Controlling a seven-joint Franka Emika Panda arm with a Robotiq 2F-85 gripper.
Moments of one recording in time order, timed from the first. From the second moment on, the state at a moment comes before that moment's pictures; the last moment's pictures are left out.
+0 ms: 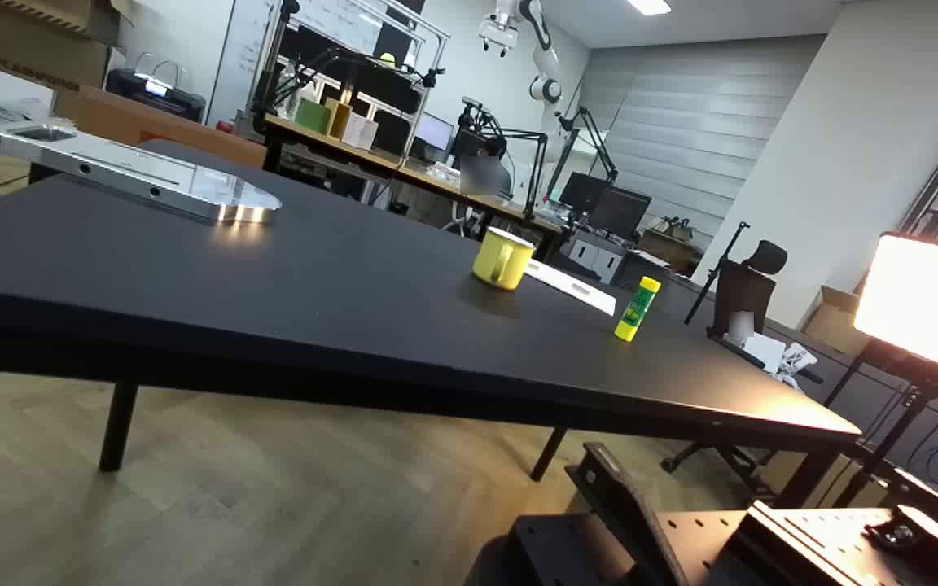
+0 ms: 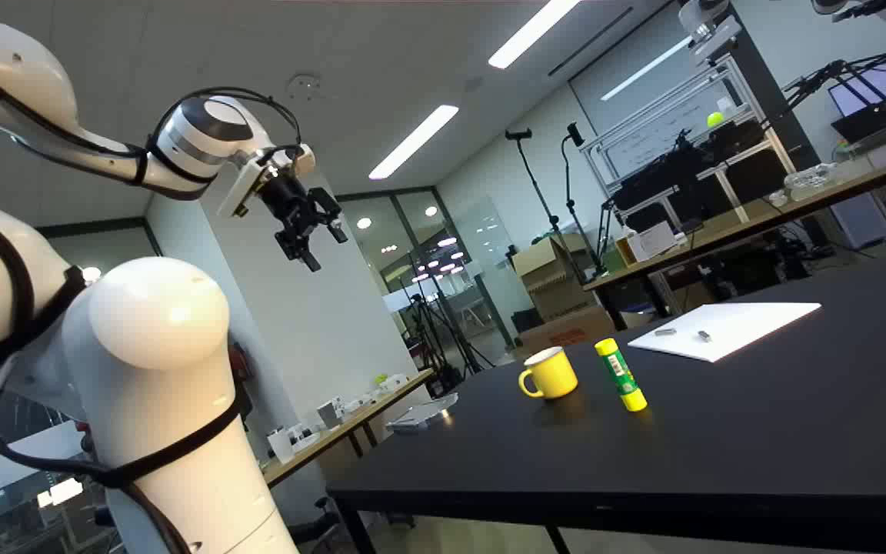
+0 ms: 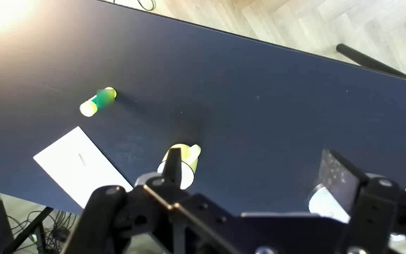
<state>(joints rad) 0.13 -0.69 0.30 -2.33 0.02 1.79 0.15</state>
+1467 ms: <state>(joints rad) -0.14 -0.62 0.05 -2.48 -0.14 2.15 0.18</state>
